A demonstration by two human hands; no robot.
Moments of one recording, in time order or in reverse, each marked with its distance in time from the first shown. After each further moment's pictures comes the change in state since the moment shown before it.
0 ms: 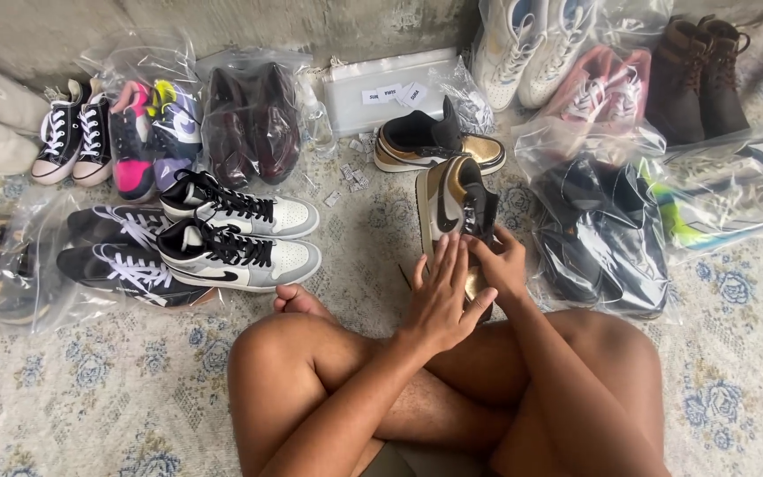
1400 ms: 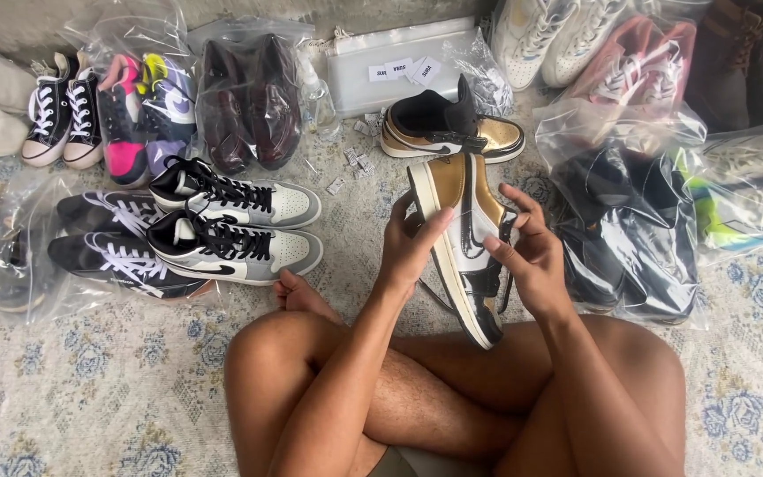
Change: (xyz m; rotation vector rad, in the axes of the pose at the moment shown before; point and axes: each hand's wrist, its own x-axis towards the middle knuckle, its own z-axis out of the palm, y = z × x) left_hand 0.050 -0.023 -0.048 -1.162 0.414 -0.278; right_hand -0.032 -0.070 -0.002 0.112 -0.350 -0.522
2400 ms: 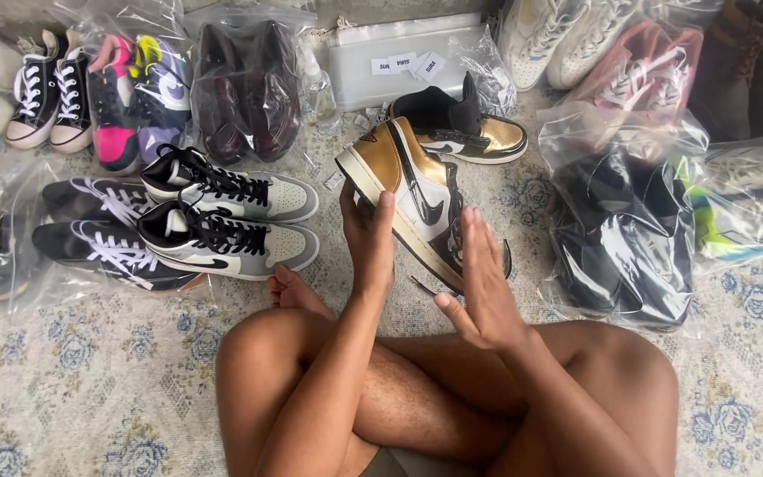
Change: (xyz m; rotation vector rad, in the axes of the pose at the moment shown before) left_hand 0.036 -0.069 -0.055 -0.126 0.342 0.319; right_hand -0.021 0.012 0.038 -0.796 -0.322 -0.435
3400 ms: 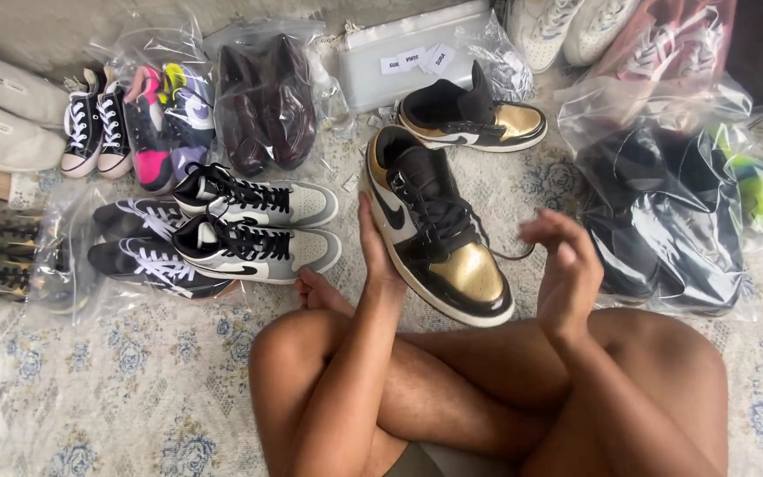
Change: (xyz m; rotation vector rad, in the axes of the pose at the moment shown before) left_hand 0.008 0.029 0.007 -0.481 0.132 -0.621; right_hand -0.016 0.020 -0.018 0.696 0.668 0.380
